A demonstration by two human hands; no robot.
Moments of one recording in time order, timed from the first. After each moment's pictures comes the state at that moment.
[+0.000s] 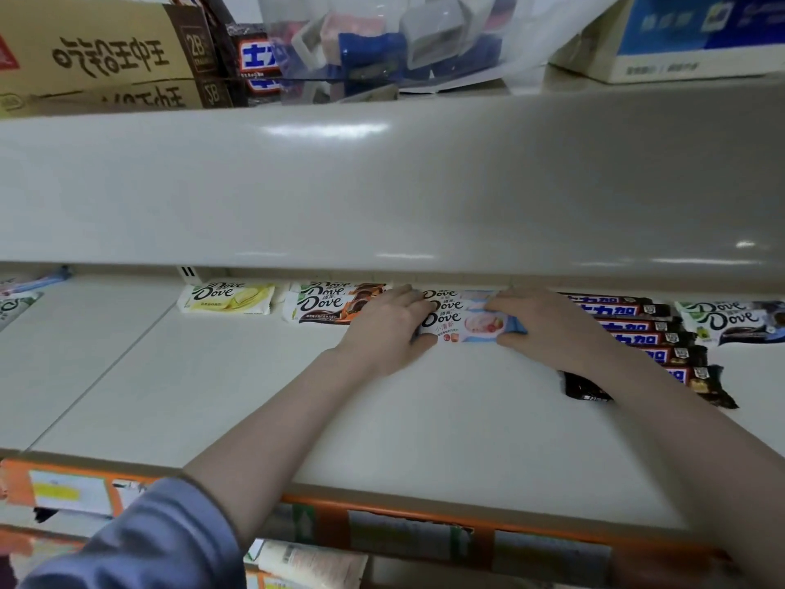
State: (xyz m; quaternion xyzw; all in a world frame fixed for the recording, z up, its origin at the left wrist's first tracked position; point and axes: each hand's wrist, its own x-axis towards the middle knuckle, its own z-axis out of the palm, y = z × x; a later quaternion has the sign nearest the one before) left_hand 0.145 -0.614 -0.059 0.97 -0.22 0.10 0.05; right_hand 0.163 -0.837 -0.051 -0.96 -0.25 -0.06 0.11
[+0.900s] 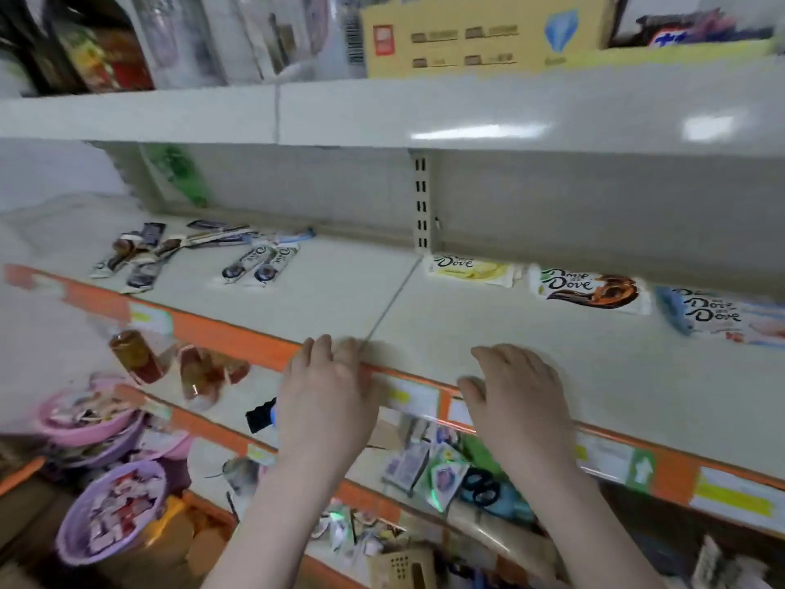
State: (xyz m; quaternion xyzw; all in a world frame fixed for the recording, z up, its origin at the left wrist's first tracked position) left_hand -0.097 -0.356 -0.049 0.97 0.21 0.13 0.01; right_hand -0.029 -0.519 -0.067 -0.96 -0.21 -0.13 0.17
